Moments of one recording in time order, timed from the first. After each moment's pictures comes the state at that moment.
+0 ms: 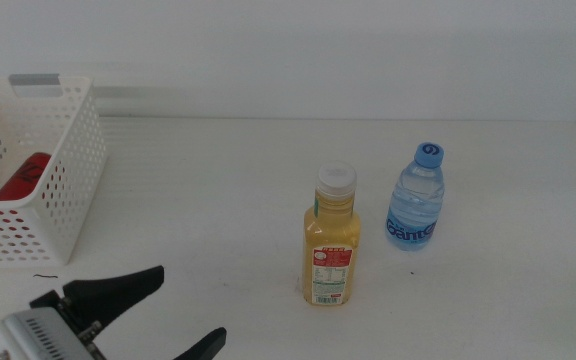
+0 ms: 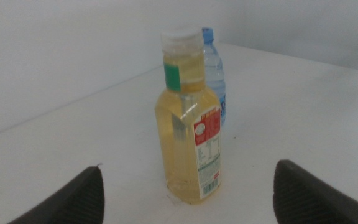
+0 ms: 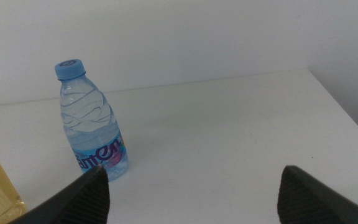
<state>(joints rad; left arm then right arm) -0.80 0.74 -0.08 -0.05 -0.42 0.07 0.06 0.00 0.00 0.00 0.24 0.15</state>
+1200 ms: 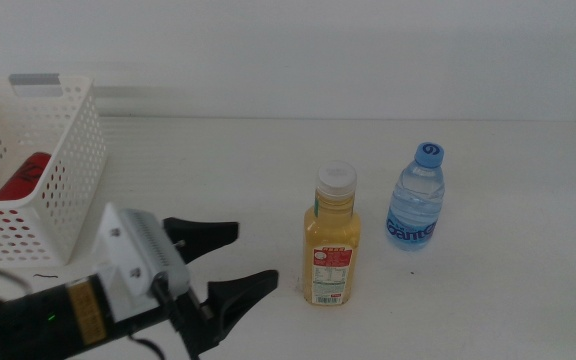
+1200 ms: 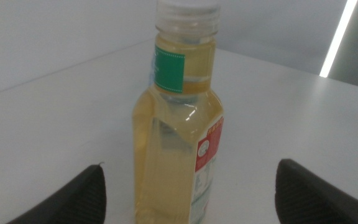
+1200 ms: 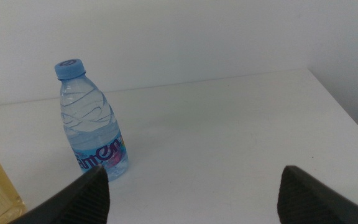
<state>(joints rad) -0.24 1.52 -0.32 0.89 -1.10 -0.48 0.06 0.00 0.00 0.00 0.24 0.15</state>
